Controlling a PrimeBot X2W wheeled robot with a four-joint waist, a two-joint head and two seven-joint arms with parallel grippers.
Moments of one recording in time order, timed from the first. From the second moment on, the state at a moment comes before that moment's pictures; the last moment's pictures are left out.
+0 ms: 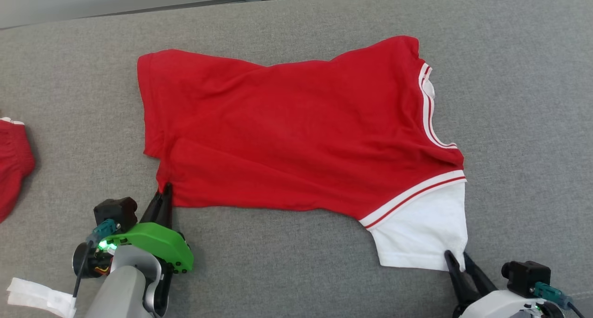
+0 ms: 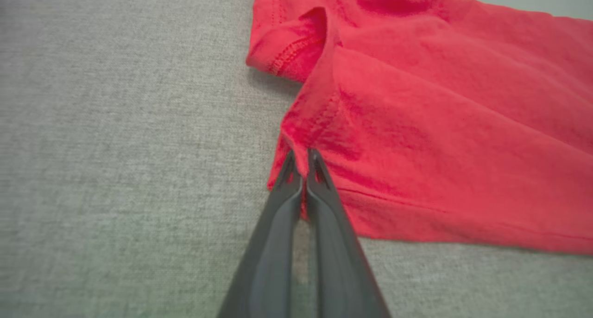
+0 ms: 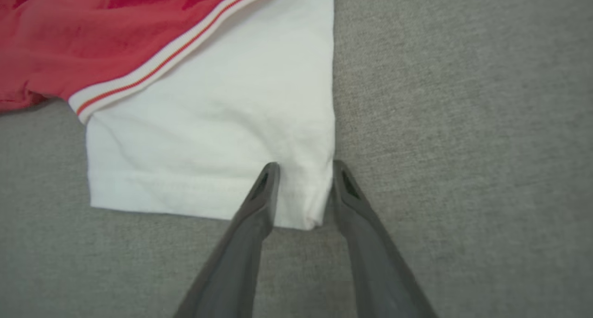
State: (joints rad) left arm -0.35 0.16 -0.24 0.65 -0.47 -0.04 -0.18; right arm 0.13 -0.13 0.11 0.22 0.40 0.13 -0.06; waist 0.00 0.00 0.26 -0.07
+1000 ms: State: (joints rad) left arm -0.54 0.36 -0.19 -0.33 -0.34 0.06 0.02; right arm -0.41 -0.42 -0.16 -0.44 0.28 0.13 -0.04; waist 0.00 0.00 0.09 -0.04
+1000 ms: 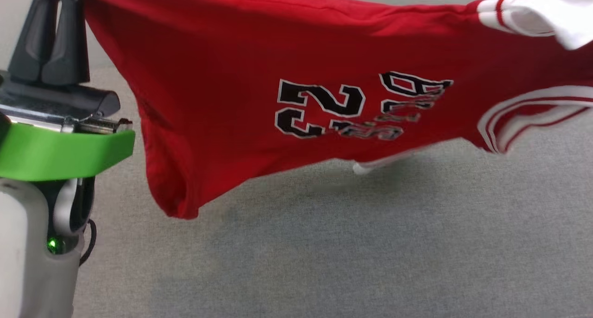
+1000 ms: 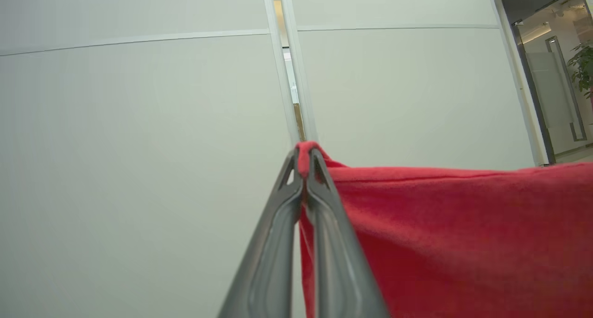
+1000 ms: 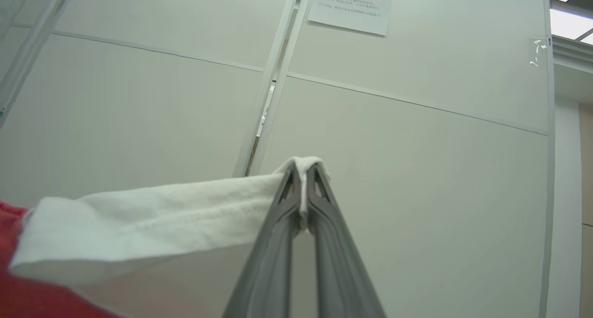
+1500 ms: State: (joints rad) left arm -0.86 0.28 -0.22 0.01 -0.41 0.00 0.00; right arm -0.83 -0.51 0.01 -0.11 0.42 0.13 -0.02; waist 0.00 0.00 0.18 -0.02
